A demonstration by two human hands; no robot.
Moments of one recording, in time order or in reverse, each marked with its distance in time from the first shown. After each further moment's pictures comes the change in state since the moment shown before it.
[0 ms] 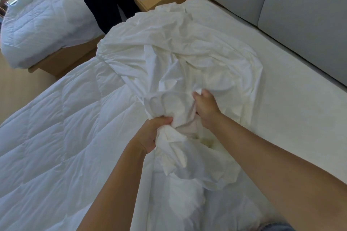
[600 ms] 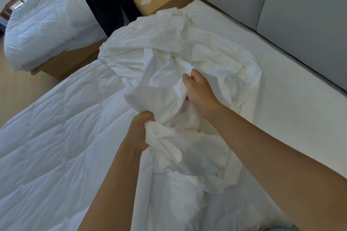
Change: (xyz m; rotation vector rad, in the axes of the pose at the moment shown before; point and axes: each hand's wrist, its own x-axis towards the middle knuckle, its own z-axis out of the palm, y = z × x) left_hand -0.009 0.015 -0.005 -0.210 0.029 0.160; right_hand -0.023 -0.048 0.011 -0.120 -0.129 -0.282
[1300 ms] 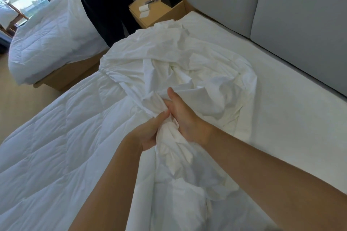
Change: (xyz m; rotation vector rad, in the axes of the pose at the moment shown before) left_hand 0.007 0.014 0.023 0.327 -0.150 -0.248; right_hand -0.032 0.010 0.021 0.430 -0.479 0.343
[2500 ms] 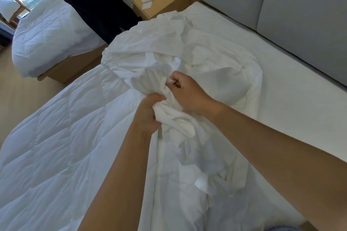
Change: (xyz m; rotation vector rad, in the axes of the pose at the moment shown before) left_hand 0.016 0.016 0.004 -0.340 0.063 0.323; right_hand 0.018 -0.033 -0.020 -0.819 0.243 -0.438
